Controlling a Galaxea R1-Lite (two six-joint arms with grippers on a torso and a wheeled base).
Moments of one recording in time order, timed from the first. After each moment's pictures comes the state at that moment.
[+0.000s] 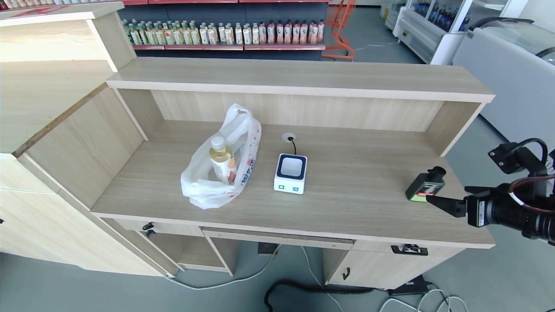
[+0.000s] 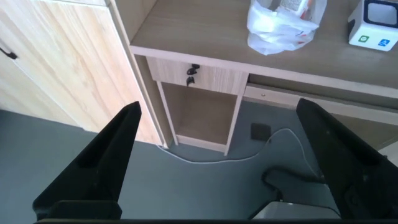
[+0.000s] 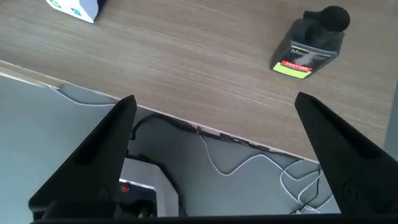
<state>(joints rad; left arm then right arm) 0.00 0.00 0.00 0.05 0.13 -0.02 -0.05 1.49 -0.55 -0.55 0.27 -0.17</state>
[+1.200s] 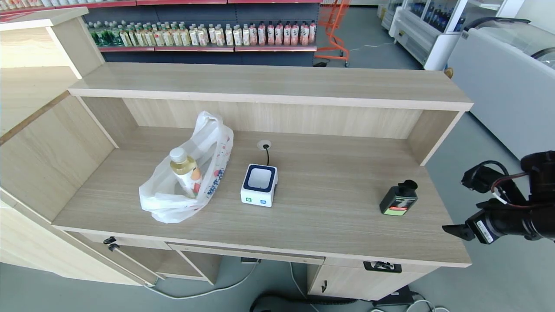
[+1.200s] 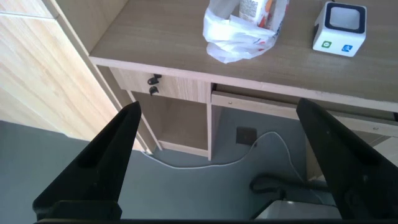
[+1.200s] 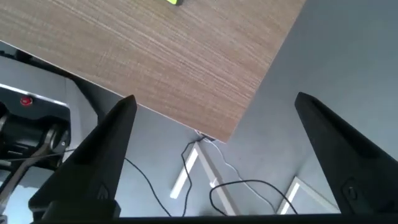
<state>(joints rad) 0.00 0.00 0.00 0.05 0.13 0.00 -0.17 1.67 -0.74 -0.21 0.13 -0.63</state>
